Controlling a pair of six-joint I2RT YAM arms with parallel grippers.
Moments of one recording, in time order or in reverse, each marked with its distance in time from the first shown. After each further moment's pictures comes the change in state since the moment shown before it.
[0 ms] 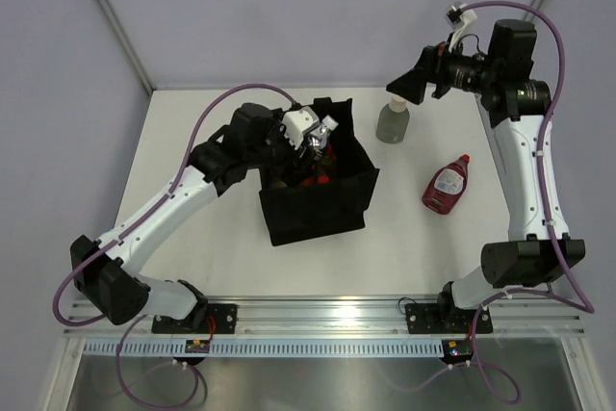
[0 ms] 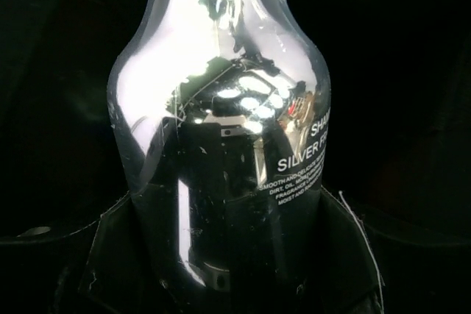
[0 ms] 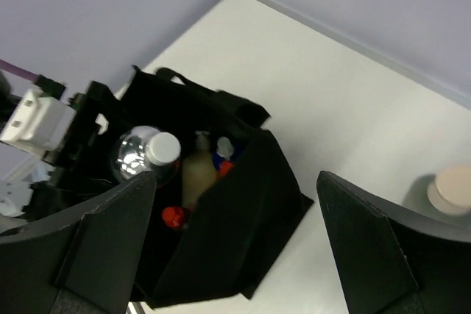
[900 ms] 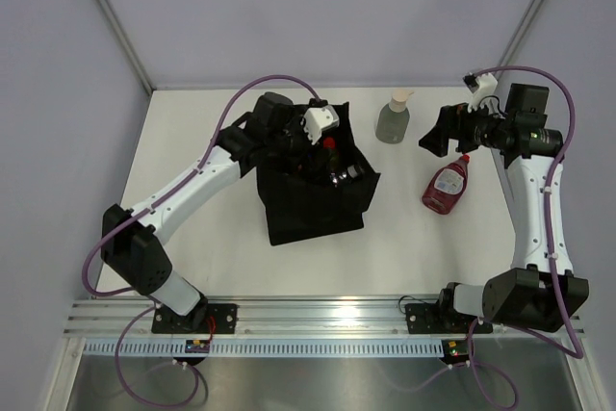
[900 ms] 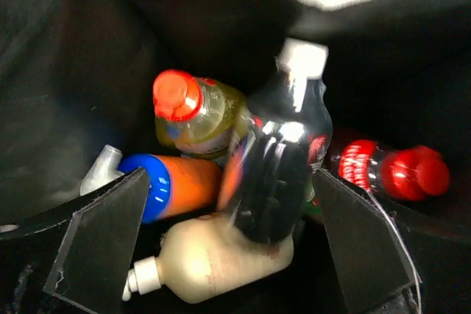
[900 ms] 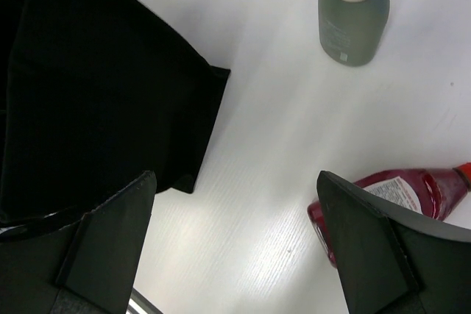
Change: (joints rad) left arm 0.000 0.213 0.117 0.003 0.103 0.155; right arm -0.215 -0.276 -0.520 -0.152 0.185 -0.288
